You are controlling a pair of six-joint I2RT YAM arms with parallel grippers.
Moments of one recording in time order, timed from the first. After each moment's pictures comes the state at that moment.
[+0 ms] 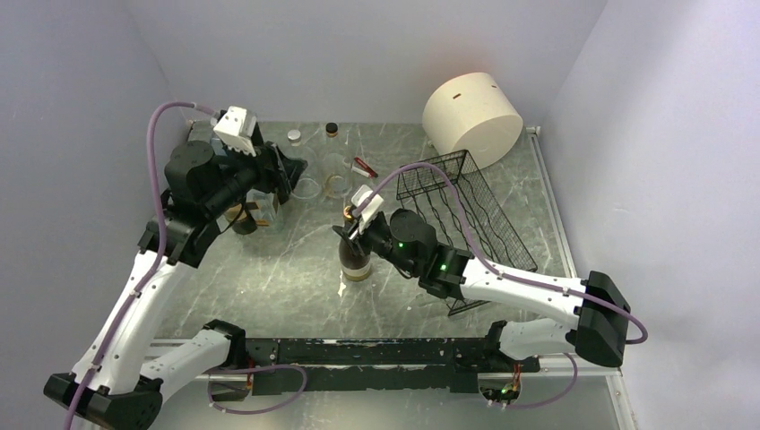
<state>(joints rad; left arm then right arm) -0.35 0.94 1.16 -0.32 0.16 -0.23 1.11 1.24 0.86 0.26 0.20 -0.12</state>
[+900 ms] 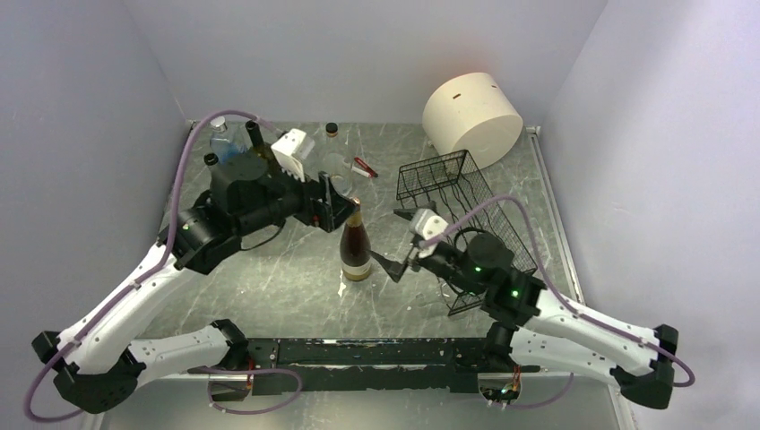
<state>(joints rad) -0.75 1.01 1.28 -0.51 0.14 -0.41 1.09 0.79 0.71 0.11 0.08 -0.27</state>
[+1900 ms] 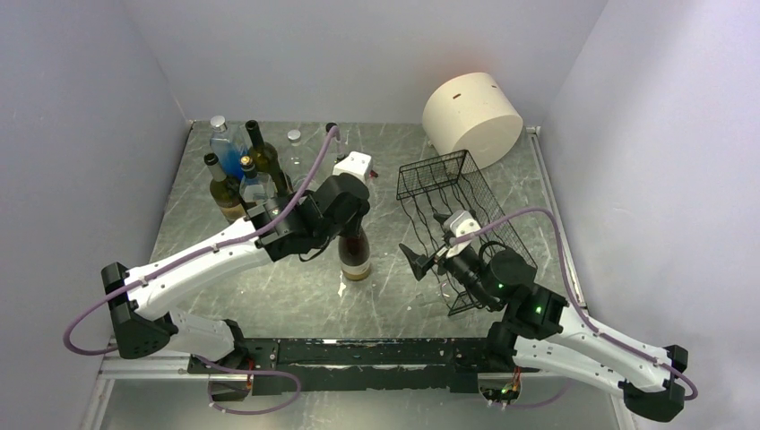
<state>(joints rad) -1.07 1.35 1.41 -0.75 -0.52 -0.50 1.09 0.53 0.61 -0.06 0.37 -0.18</state>
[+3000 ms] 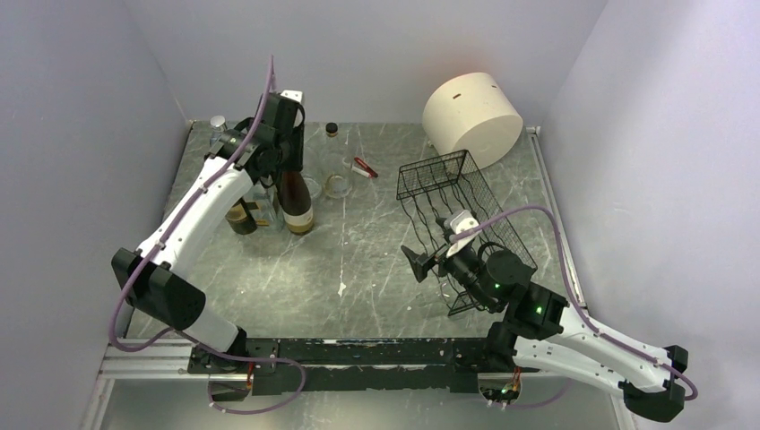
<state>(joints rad) -0.47 1.53 1.65 -0.87 -0.31 -0.24 1.09 0.53 0.61 -0.12 0.41 -0.11</state>
